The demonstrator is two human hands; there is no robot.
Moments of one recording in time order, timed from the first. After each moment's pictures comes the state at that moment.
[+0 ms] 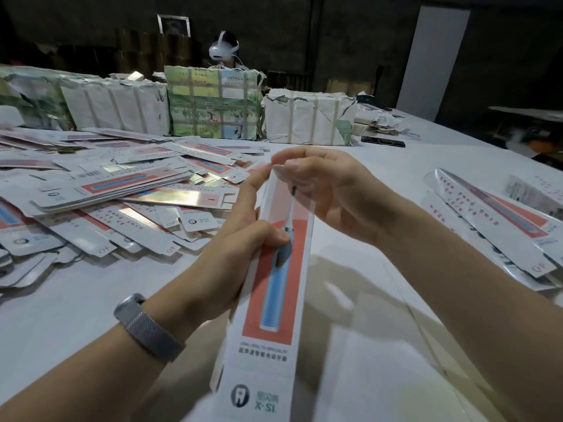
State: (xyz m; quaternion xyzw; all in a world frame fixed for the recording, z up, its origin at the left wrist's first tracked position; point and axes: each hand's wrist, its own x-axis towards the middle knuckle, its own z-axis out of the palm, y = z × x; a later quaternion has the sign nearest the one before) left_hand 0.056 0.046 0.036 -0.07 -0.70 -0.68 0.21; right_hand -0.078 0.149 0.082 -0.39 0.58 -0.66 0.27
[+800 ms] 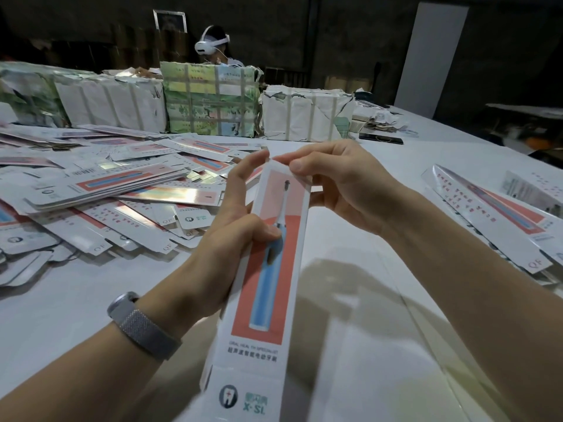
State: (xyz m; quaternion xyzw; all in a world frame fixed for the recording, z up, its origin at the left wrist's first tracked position) left_hand 0.052 0.043 0.039 -0.05 -0.68 -0.70 0.22; right_hand -0.087 0.159 0.088 -0.44 0.61 -0.61 0.22
